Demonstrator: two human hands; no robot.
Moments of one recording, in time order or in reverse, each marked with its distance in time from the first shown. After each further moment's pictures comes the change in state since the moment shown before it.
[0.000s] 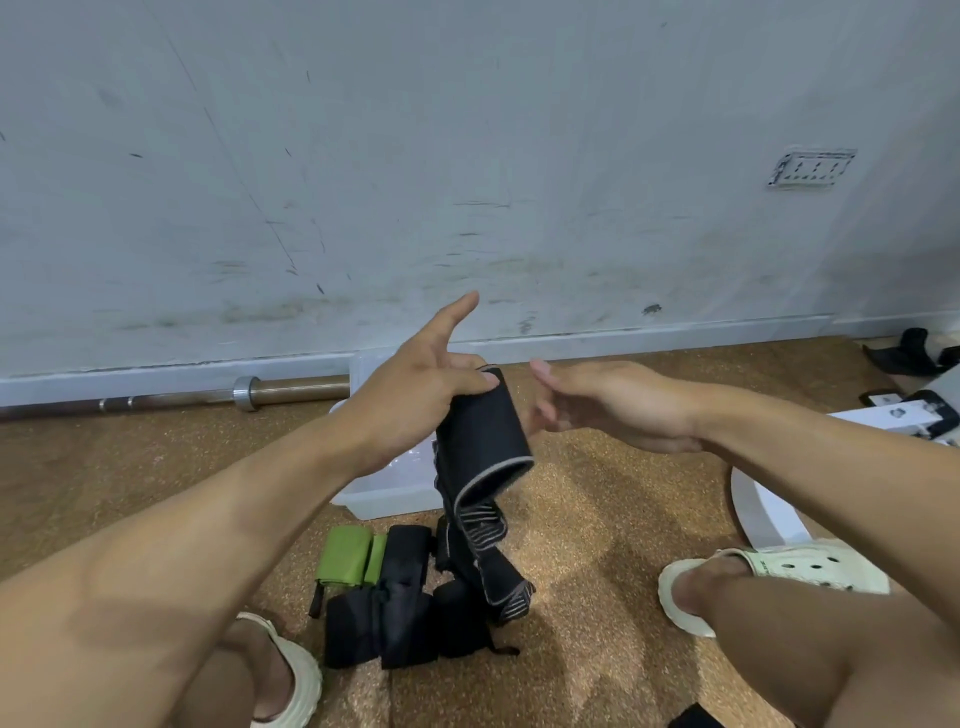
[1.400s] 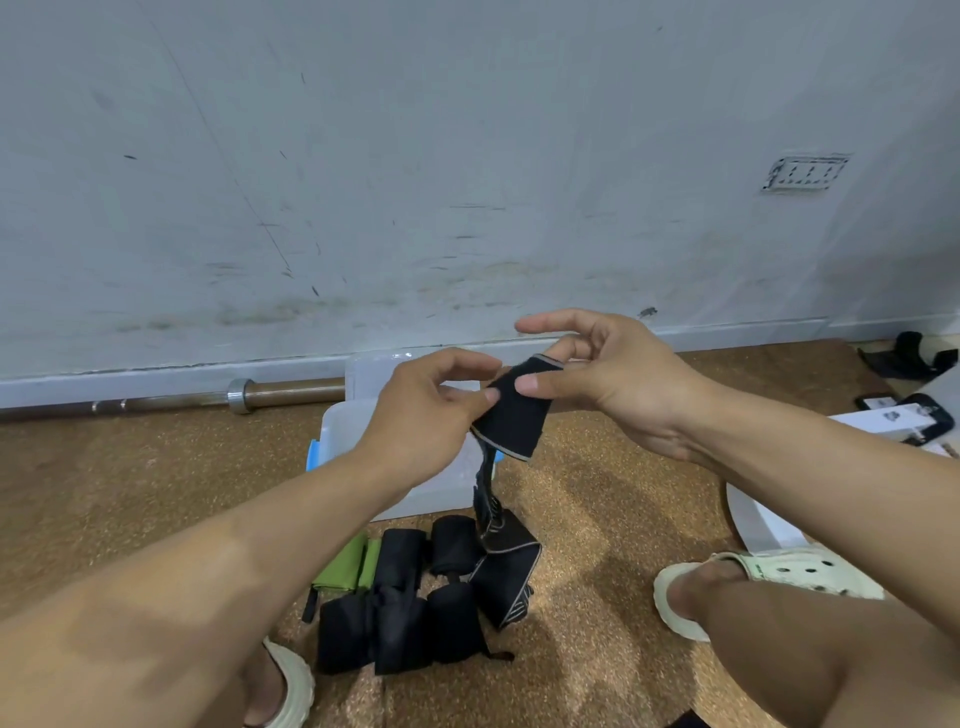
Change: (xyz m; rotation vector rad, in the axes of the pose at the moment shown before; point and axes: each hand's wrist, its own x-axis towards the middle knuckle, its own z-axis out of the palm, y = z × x) left_hand 0.002 -0.021 0.024 0.096 0.299 0.050; right_hand -0.011 -0.028 0.017 0.321 0.454 -0.139
